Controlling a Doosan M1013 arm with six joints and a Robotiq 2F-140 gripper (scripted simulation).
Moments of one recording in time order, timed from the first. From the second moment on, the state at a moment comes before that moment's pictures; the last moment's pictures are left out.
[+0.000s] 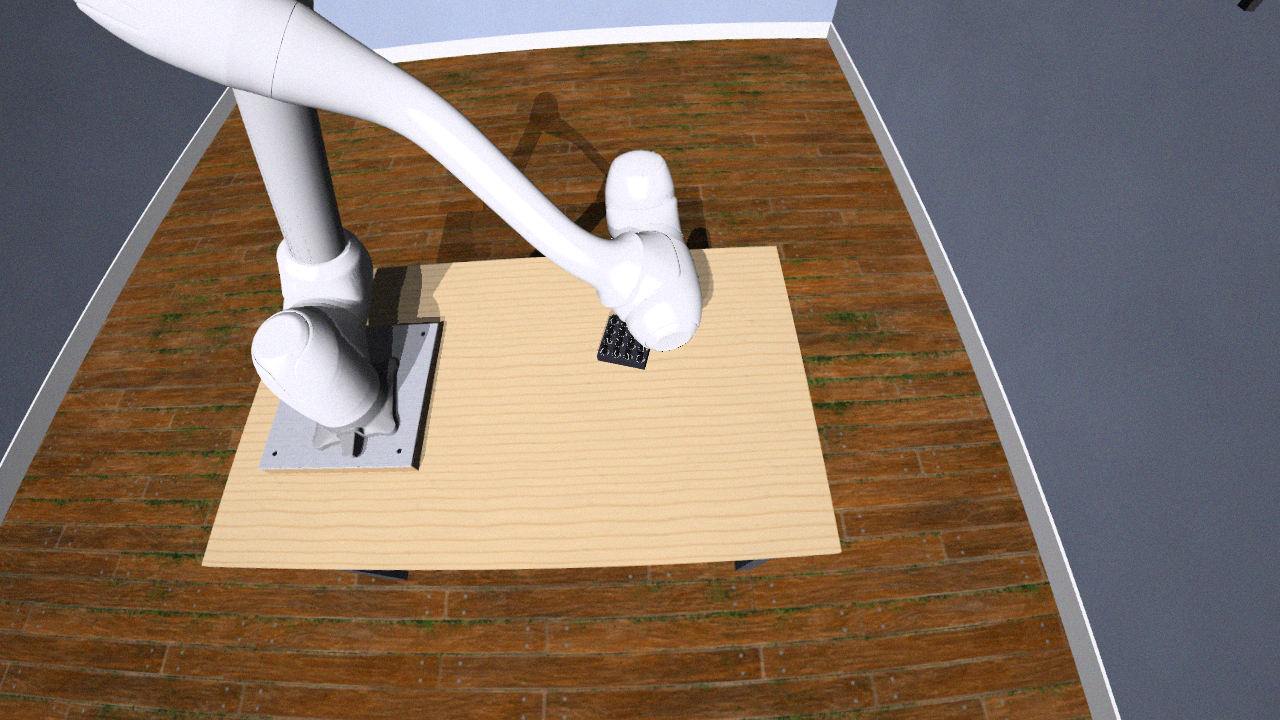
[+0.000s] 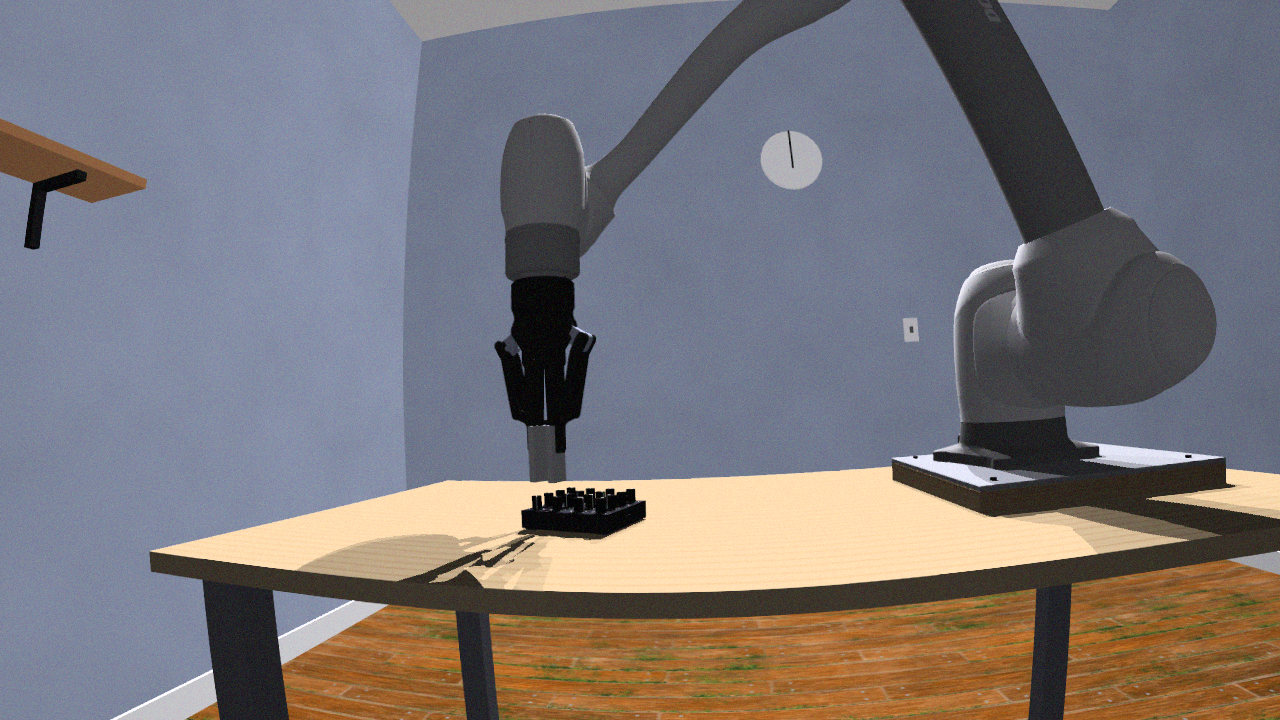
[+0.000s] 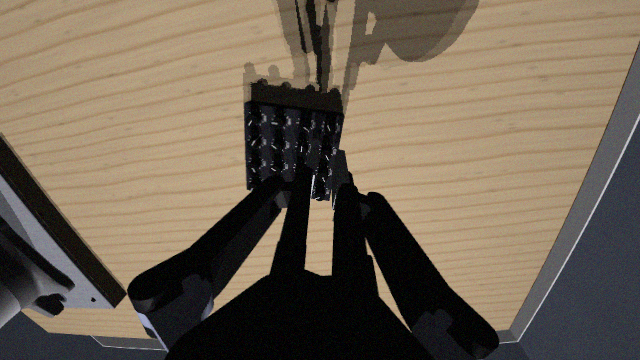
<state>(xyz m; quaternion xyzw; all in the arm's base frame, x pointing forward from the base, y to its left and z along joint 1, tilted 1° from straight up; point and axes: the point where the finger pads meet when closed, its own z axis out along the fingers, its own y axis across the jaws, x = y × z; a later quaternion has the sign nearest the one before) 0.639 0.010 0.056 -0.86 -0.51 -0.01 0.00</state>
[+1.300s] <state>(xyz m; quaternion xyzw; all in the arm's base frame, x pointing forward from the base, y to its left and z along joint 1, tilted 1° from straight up) 0.639 0.009 0.118 -0.86 -0.51 -0.01 0.00</state>
